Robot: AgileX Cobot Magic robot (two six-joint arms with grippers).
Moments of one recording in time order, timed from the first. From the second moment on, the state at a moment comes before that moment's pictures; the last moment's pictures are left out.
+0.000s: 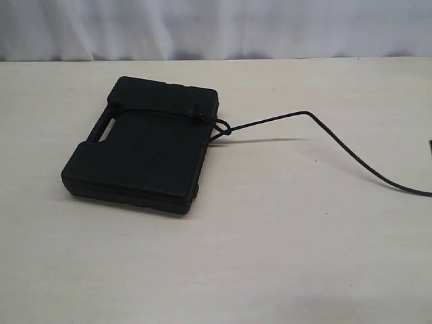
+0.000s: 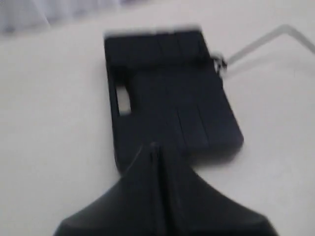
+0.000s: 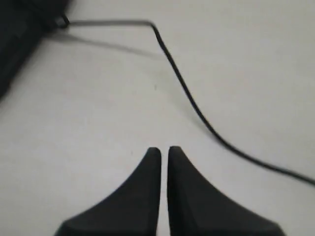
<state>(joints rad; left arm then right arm) 0.06 0.57 -0.64 -0.37 0.78 0.34 0.13 0.83 -0.78 -0.01 0.83 -0.07</state>
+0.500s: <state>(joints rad) 0.04 0.01 -0.25 -0.45 0.06 0.34 0.13 0.21 -0.18 0.14 0.04 -0.18</state>
